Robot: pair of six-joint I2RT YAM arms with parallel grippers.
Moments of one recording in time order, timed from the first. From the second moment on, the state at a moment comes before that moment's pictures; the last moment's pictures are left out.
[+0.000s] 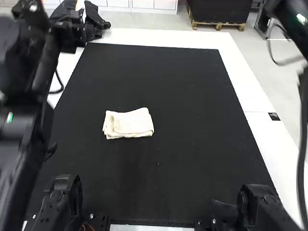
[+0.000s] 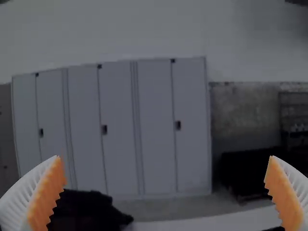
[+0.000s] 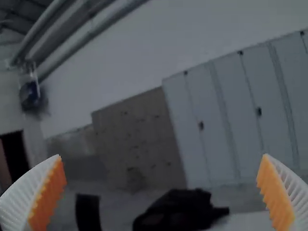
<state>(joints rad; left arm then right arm) 0.12 0.31 0.61 0.15 0.10 -0.01 0.03 0.51 0.92 0.14 -0.50 0.55</state>
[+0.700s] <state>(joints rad) 0.12 0.00 0.34 0.18 0.03 0.08 -0.07 0.01 0.58 -0.13 -0.10 0.22</state>
